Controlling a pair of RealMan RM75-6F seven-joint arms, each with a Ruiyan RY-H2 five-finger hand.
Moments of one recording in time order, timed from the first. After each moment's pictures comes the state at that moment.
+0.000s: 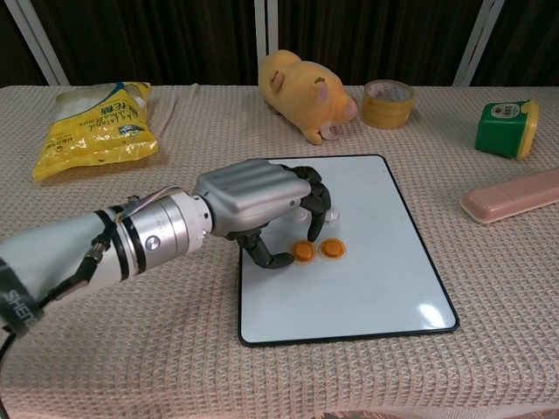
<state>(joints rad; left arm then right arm) -0.86 -1.87 -0.12 -1.32 1.35 0.85 0.40 0.03 -1.11 0.09 -1.56 -1.52 1.59 0.03</state>
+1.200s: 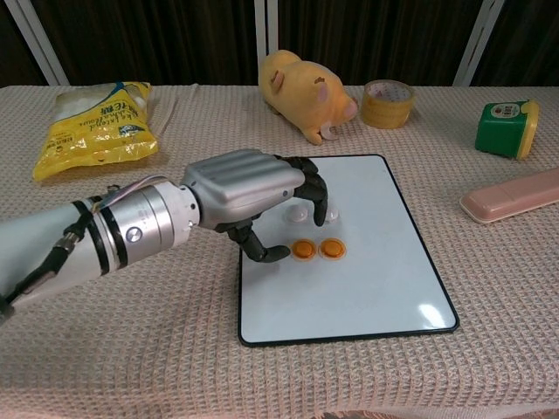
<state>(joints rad) -0.85 -1.79 -0.11 -1.44 1.33 0.90 0.44 0.02 -1.11 0.10 -1.56 -1.53 1.60 0.04</state>
